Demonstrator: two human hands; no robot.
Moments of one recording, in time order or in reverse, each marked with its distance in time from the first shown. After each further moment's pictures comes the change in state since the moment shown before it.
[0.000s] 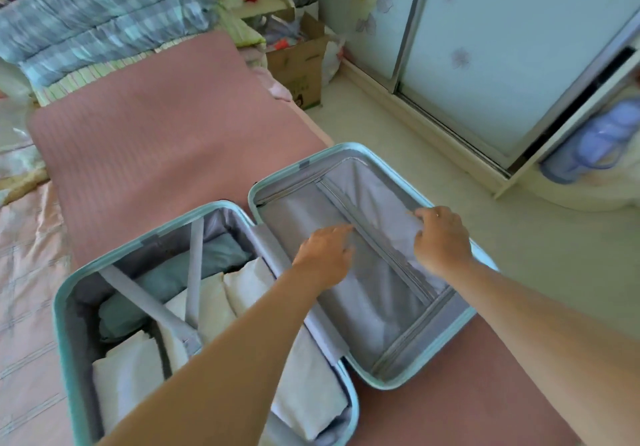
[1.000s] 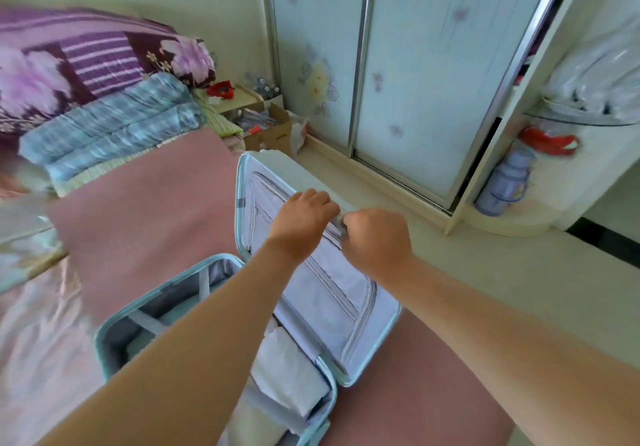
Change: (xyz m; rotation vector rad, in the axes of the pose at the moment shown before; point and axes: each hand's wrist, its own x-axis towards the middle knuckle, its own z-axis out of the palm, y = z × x) left_hand -0.098 0.103 -0.147 0.563 0.610 0.702; right_hand -0.158 -0.106 -0.197 -0.106 0.494 -0.348
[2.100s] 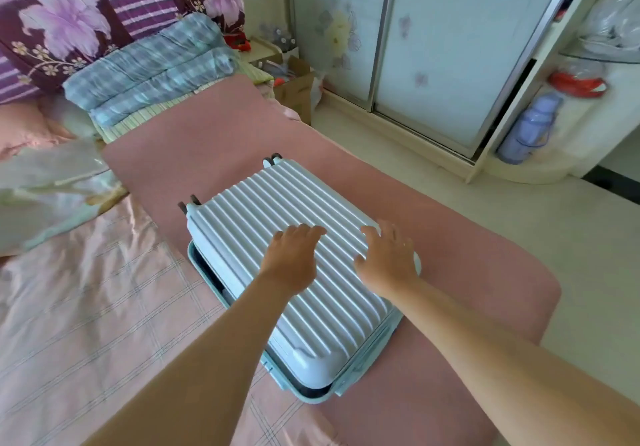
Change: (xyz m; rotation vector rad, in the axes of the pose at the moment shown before) left_hand -0.277 -0.025 -0.030 -0.185 -0.418 -0.369; right_hand -0.160 -0.171 0.089 0.182 -0.502 0.339
